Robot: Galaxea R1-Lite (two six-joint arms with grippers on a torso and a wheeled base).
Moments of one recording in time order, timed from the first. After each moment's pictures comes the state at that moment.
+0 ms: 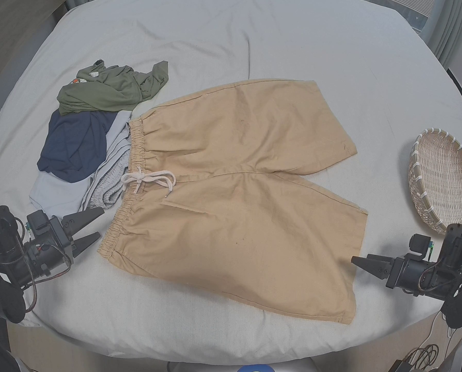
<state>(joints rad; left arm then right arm) 0.14 1.77 -0.20 -1.42 -0.76 -0.87 0.13 1.85 -0.02 -1.51 0.55 0.43</state>
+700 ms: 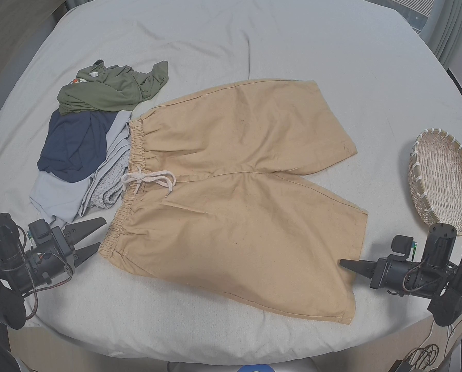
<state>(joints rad) 0.14 1.77 -0.15 -1.43 -0.76 -0.87 0.21 1.97 -0.09 -1.53 0.57 0.49</state>
